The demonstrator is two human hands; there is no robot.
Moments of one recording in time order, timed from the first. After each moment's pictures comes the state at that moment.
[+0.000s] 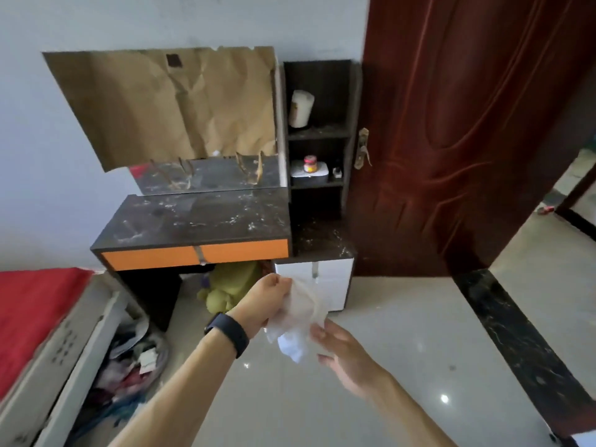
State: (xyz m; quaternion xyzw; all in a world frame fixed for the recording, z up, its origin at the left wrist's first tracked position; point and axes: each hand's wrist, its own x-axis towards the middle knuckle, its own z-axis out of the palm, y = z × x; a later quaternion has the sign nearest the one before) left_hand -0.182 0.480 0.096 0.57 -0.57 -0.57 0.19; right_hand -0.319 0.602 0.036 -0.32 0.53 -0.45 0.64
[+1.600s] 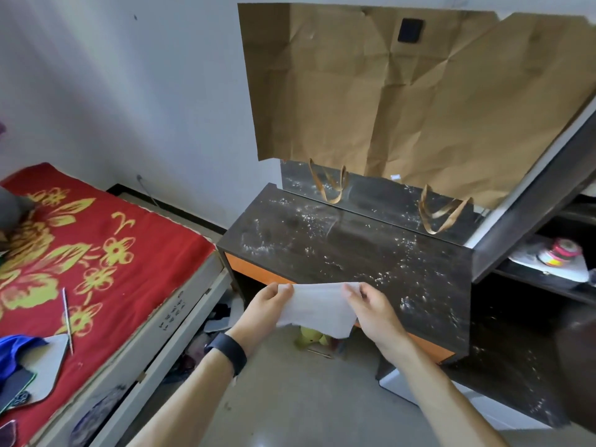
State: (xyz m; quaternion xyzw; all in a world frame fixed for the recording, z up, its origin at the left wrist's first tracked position) left_hand 0.063 0.108 0.031 0.67 -0.38 -0.54 0.35; right_hand -0.153 0.082 0.024 -0.52 0.58 -0.33 0.53
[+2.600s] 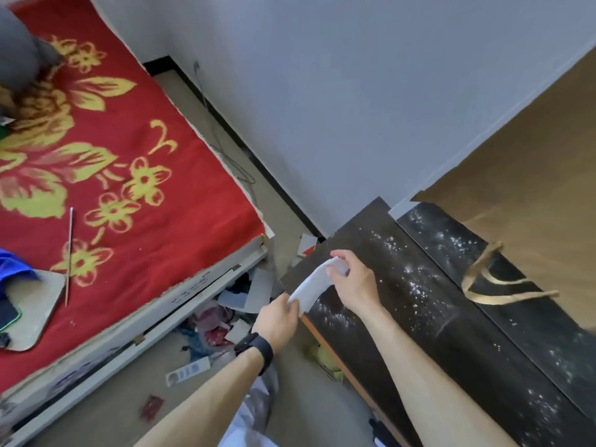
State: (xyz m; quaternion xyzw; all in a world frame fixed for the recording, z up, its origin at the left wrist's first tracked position) left_hand 0.304 -0.123 -0.142 0.81 -0.32 -0.46 0.20; right_hand 0.186 -0.260 -0.094 -0.70 0.57 -0.03 0.43
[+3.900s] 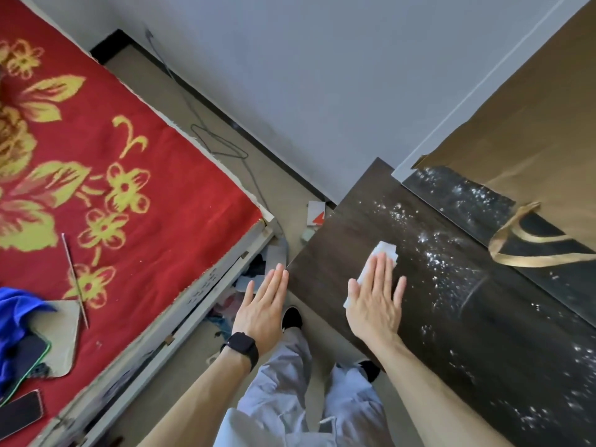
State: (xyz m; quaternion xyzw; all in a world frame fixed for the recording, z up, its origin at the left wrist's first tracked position) left_hand 0.347 -0.125 -0.181 0.72 -0.63 -0.29 -0.09; right_hand 0.135 -0.220 -0.198 -0.75 0.64 0.10 0.13
